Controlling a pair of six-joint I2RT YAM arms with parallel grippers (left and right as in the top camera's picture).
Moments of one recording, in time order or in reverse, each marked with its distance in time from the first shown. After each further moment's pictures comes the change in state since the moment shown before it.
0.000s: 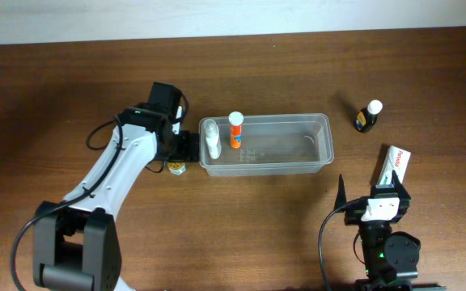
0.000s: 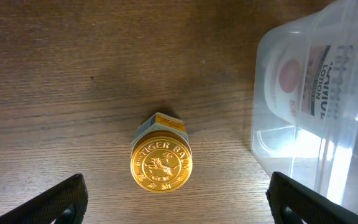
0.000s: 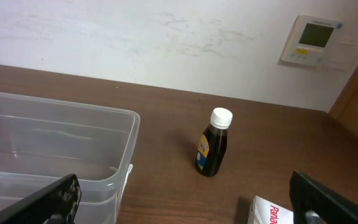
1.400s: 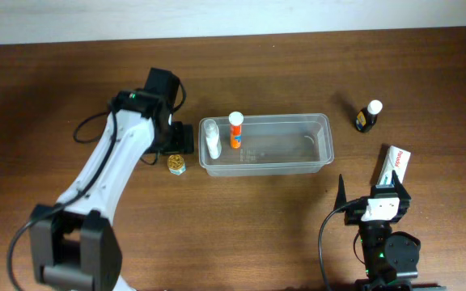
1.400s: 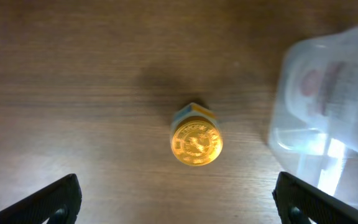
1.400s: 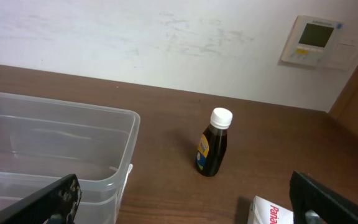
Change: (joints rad) left arm 0.011 0.006 0.141 -0.180 -0.079 -0.054; right arm 0.000 0.000 0.000 0.000 0.000 0.000
